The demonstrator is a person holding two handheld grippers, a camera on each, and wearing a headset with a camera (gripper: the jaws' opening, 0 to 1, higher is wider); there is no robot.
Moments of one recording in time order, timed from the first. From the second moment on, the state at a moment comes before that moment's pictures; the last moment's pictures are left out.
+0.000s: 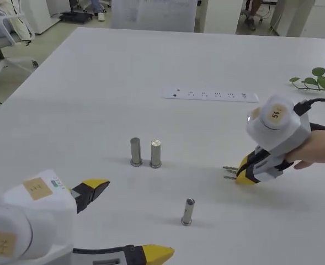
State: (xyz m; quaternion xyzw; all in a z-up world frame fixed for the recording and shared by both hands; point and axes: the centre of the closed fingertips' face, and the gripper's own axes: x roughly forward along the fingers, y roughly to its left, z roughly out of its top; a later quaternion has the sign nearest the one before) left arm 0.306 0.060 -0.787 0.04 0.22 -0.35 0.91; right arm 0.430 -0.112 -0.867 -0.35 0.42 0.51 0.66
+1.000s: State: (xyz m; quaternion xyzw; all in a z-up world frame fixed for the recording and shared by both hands) left arm 0.303 0.063 -0.781 0.04 0.22 -0.35 0.91; right arm 0.433 -0.115 -0.863 -0.42 0.41 0.51 0.63
